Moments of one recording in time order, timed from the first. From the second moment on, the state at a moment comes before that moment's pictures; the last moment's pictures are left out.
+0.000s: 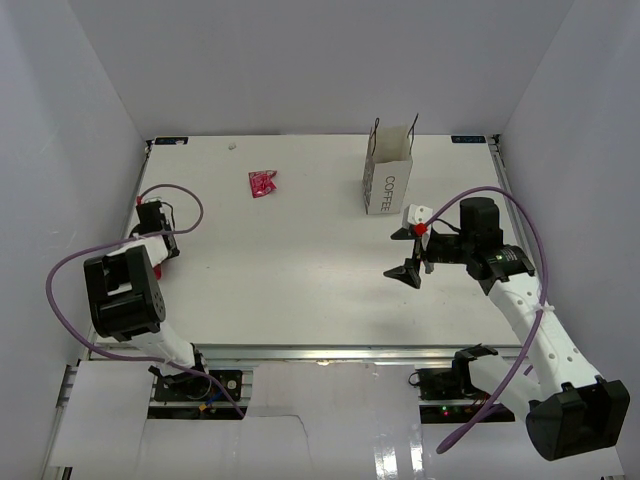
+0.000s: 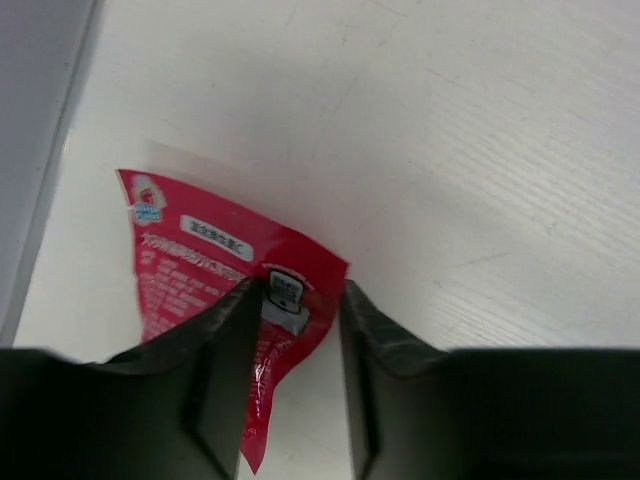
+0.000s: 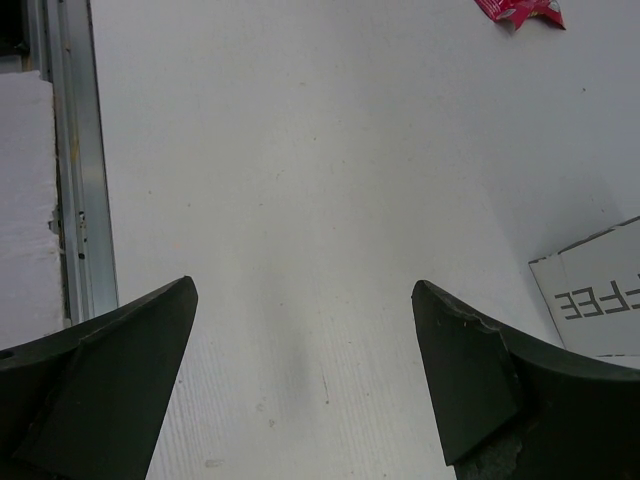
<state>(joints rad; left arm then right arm) 0.27 1.64 0.83 -0.05 -0.30 0.03 0.25 0.97 0.85 -0.53 -0.96 -0.71</state>
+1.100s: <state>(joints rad) -0.10 1.29 0.68 -0.01 0.91 -0.28 0.48 1.29 0.95 -0.49 -1.10 -1.07</state>
